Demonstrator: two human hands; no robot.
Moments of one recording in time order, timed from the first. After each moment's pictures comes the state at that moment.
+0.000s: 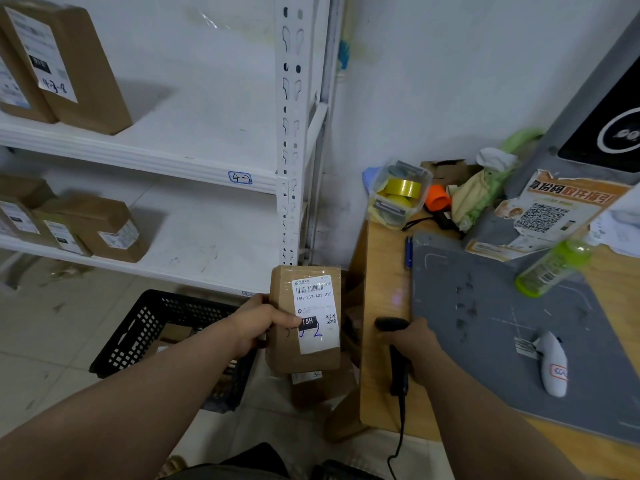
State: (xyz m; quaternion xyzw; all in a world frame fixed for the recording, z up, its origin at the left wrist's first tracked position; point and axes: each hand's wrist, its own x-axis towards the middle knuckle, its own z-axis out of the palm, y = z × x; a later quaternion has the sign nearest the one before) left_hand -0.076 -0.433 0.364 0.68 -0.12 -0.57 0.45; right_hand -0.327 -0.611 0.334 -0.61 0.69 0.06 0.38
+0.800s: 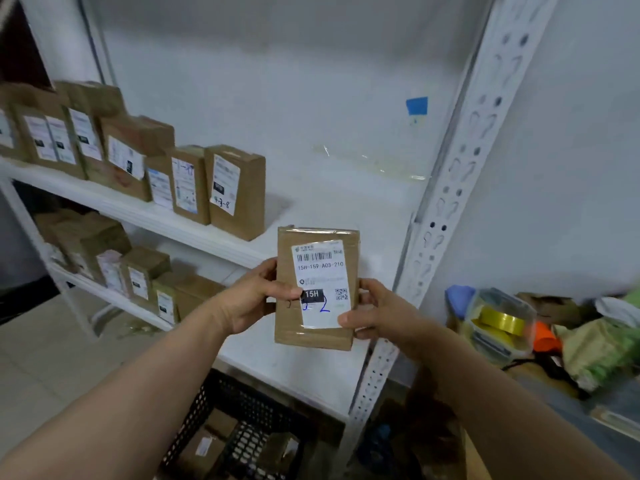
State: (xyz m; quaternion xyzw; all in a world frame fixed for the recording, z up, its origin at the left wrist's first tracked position) left_hand 0.149 -0.385 0.535 0.57 -0.28 -0.42 0.64; right_hand -0.035 -0.567 0.546 -0.75 0.23 -0.03 0.62
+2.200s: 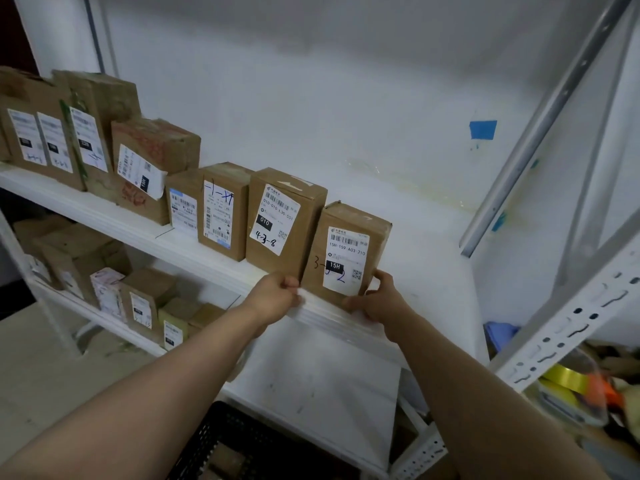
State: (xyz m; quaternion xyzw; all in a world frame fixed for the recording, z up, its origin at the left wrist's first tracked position) left_hand 0.349 -0.411 0.503 0.76 -0.22 -0.28 0.54; right_hand 0.205 -0.584 0.528 -0.71 0.42 -0.11 0.56
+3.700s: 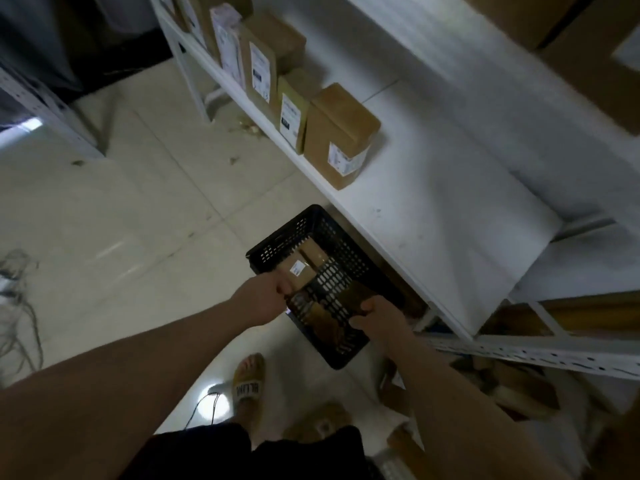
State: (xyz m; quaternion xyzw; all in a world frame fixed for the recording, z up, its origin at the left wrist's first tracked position) left_hand 0.243 -0.191 0.213 0.87 -0.06 -0.41 0.26; right_hand 0.145 -0.419 0.204 -0.79 0.34 0.34 0.38
